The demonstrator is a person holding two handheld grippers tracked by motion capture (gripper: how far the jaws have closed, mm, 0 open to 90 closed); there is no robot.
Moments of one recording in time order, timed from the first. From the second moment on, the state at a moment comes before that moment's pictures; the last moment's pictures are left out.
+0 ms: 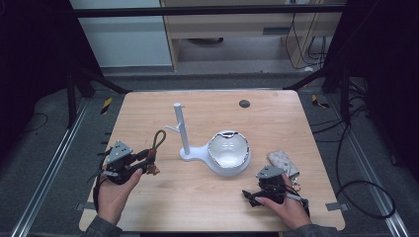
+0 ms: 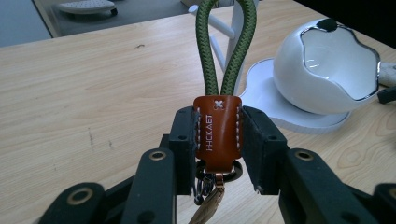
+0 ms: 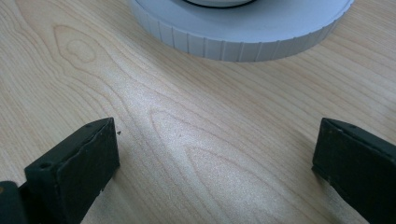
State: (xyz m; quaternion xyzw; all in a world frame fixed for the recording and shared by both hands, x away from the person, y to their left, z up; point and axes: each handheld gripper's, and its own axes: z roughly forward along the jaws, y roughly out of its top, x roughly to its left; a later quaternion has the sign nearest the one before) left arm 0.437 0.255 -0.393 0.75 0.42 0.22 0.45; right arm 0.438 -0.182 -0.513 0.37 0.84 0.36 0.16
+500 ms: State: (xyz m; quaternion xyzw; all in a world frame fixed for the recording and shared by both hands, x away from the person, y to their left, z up) left arm 0.427 0.239 -0.378 0.75 0.40 0.23 0.48; right arm 0.438 -0.182 -0.513 0.37 0.84 0.36 0.16
